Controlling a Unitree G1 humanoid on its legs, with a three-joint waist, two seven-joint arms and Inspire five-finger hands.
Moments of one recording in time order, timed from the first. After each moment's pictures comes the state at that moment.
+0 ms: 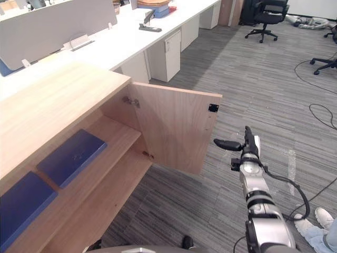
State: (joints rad) left arm 0.13 0.09 0.24 1.14 0.07 -0.06 0.11; right arm -0.49 -0.42 -0.08 0.88 0.16 -0.03 -0.17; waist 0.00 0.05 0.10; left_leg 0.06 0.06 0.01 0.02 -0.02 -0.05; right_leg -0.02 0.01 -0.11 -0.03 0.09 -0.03
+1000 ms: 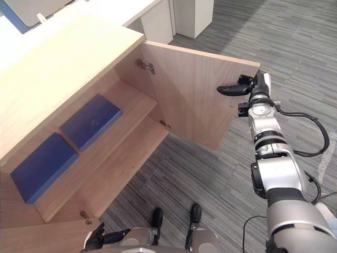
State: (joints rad) left arm 0.10 0.08 0.21 1.10 0.04 -0.12 0.12; right arm -1.03 -0.58 0.16 1.14 0.24 -0.03 -0.12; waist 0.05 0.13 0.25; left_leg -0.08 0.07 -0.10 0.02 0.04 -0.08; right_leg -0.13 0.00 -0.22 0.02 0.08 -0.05
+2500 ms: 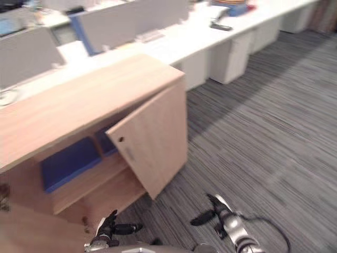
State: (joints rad) left arm 0.04 0.01 0.15 1.00 0.11 -0.06 0.19; right arm -0.05 -0.24 -0.03 1.13 -0.27 -0.01 -0.01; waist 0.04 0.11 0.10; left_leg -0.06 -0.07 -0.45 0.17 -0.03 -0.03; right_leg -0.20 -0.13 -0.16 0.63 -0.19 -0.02
